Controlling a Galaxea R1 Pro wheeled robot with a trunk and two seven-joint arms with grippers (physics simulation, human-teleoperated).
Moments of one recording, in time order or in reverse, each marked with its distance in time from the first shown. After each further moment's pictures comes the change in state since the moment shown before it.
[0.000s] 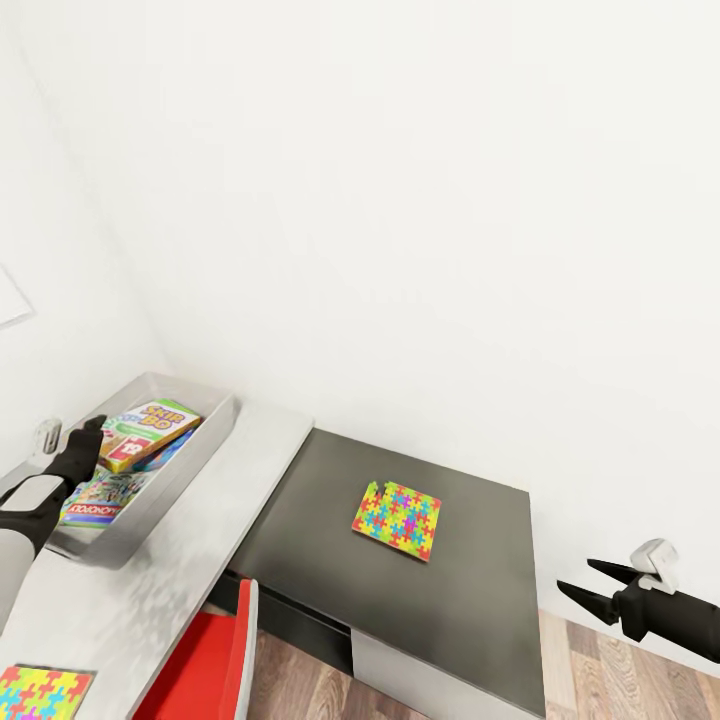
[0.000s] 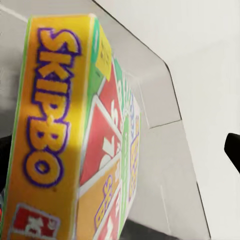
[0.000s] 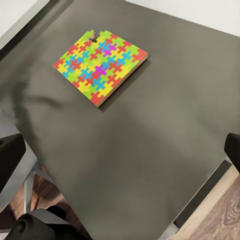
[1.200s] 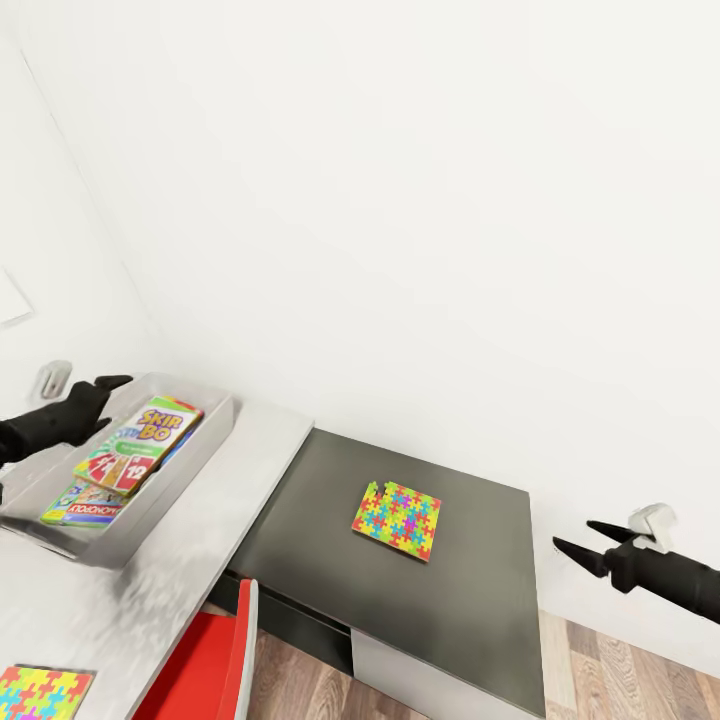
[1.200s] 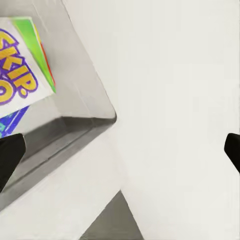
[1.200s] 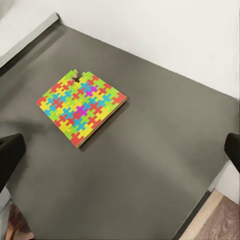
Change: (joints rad) left arm 0.263 -0.041 -0.017 -1.068 0.323 0.732 0.665; right arm -0.104 0.007 -0.001 0.000 -0.008 0.006 -0.069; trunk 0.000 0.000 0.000
